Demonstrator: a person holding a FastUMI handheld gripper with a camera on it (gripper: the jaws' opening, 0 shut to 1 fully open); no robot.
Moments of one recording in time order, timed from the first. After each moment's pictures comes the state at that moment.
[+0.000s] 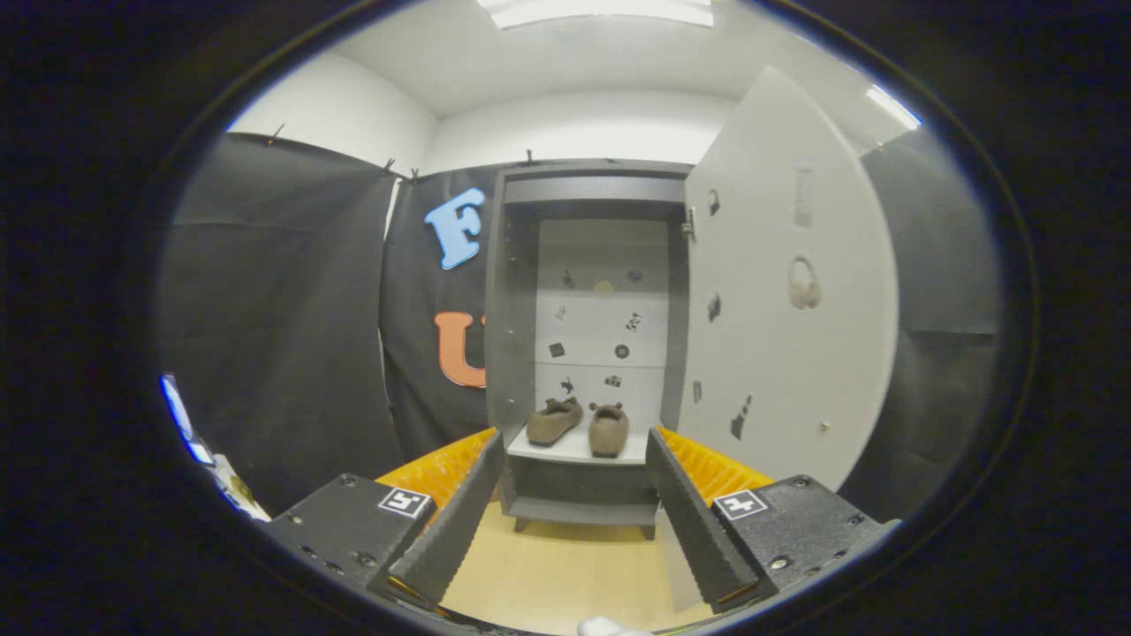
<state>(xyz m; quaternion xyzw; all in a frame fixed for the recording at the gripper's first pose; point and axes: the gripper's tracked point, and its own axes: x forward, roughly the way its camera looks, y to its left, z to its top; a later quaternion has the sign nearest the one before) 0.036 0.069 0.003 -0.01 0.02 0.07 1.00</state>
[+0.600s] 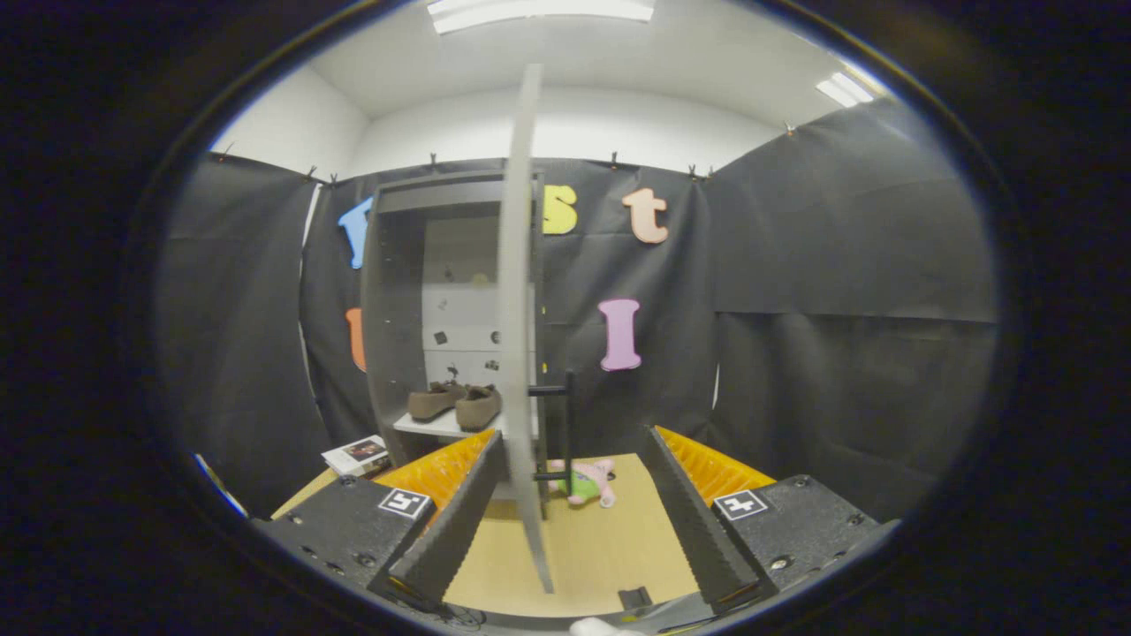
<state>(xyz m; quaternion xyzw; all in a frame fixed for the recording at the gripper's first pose) 0.002 -0.157 -0.013 0.02 0.03 -0.05 1.00</state>
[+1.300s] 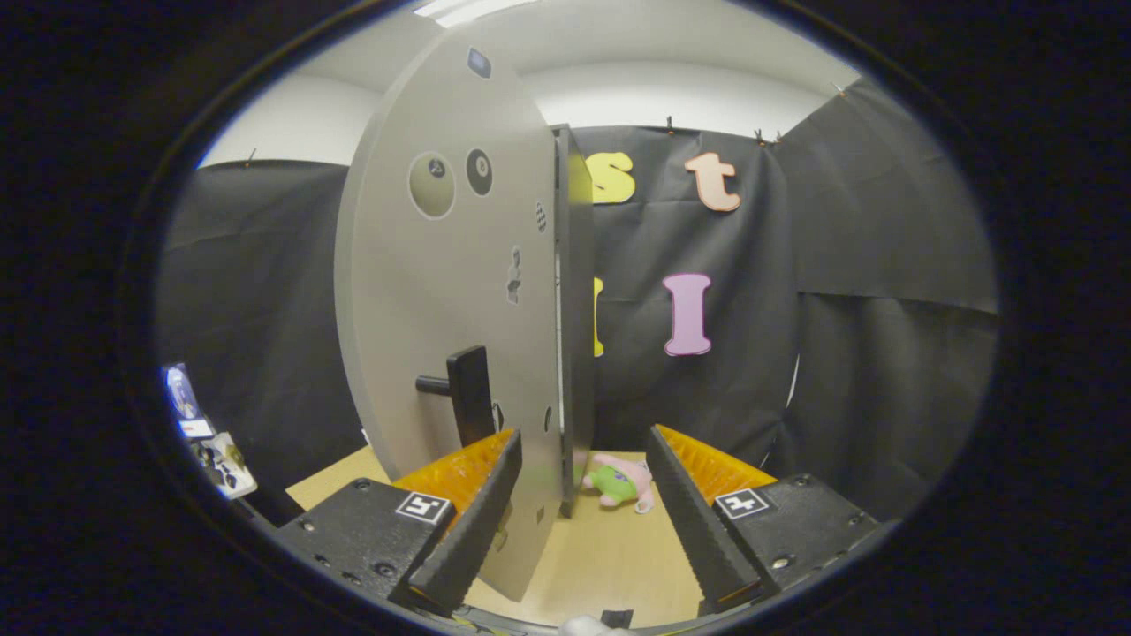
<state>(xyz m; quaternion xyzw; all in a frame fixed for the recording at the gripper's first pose) 0.074 -0.179 -0.028 -0.01 0.06 0.10 0.99</state>
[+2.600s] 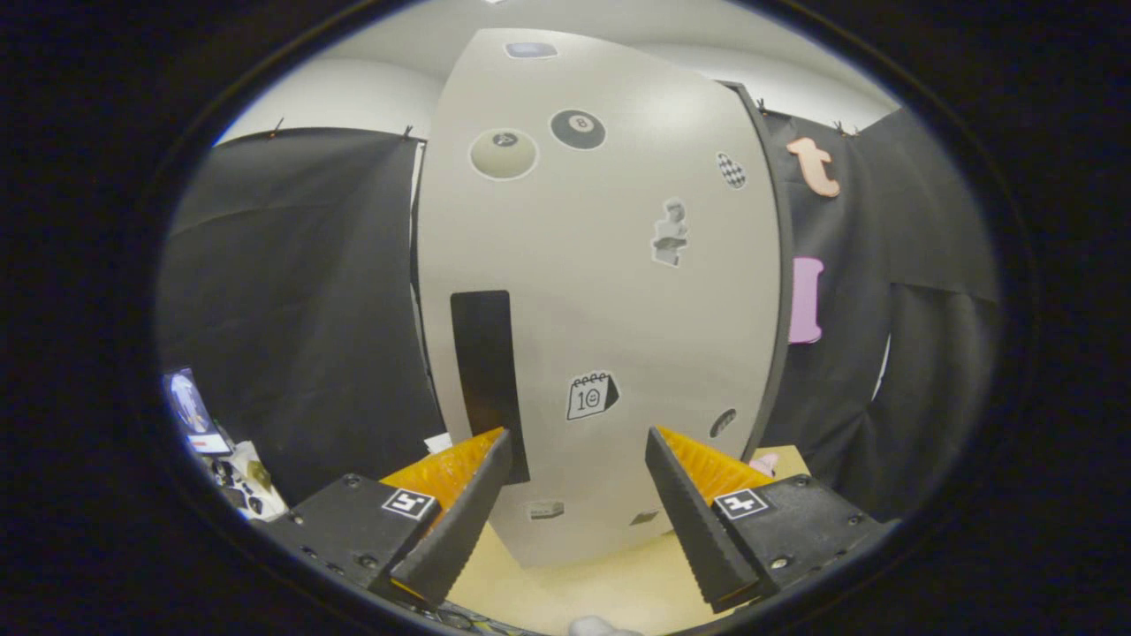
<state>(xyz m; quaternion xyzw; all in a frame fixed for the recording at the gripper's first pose) 0.151 0.102 -0.061 -0.01 0.10 0.16 0.98</state>
